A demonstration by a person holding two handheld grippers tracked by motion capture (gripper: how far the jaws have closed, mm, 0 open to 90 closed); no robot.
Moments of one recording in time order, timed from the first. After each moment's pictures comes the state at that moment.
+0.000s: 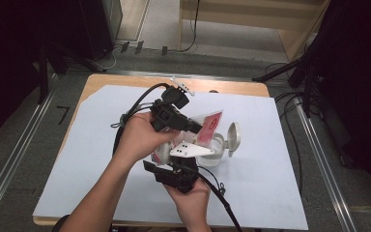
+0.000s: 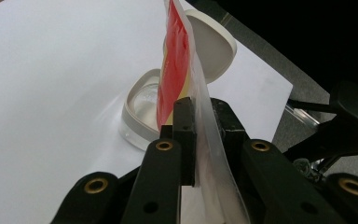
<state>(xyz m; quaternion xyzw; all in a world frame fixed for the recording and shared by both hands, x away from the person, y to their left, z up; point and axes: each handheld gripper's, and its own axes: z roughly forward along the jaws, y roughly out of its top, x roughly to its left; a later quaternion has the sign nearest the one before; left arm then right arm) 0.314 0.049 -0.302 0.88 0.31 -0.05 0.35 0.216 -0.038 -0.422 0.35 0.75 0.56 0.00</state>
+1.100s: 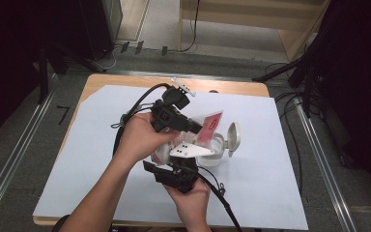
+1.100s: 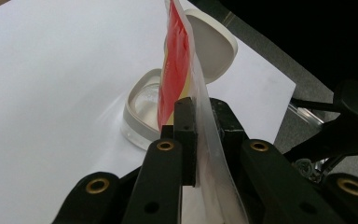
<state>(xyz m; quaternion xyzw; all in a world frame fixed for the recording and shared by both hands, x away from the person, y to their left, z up) 0.312 0.047 -0.301 0.88 0.31 -0.04 0.35 0.215 -0.038 -0.422 0.35 0.75 0.57 0.00</state>
